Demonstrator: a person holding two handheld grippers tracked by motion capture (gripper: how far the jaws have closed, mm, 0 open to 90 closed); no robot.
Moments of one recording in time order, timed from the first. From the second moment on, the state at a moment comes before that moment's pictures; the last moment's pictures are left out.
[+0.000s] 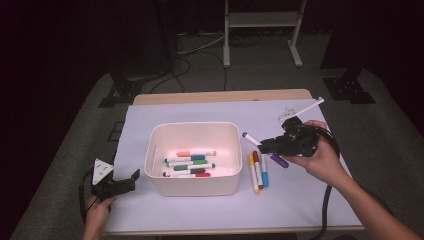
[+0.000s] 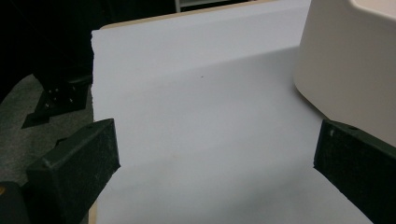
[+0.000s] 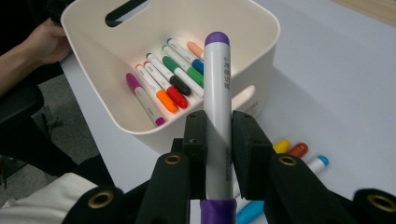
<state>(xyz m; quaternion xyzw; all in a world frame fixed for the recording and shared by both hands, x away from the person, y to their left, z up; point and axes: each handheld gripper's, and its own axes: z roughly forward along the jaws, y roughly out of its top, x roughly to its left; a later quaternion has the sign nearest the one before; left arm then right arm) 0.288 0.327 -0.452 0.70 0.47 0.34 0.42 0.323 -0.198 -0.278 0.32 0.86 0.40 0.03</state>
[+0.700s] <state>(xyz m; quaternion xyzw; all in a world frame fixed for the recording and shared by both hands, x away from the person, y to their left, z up) 0.288 0.327 -0.452 0.70 0.47 0.34 0.42 0.322 -0.129 -0.244 0.24 0.88 0.40 0.01</state>
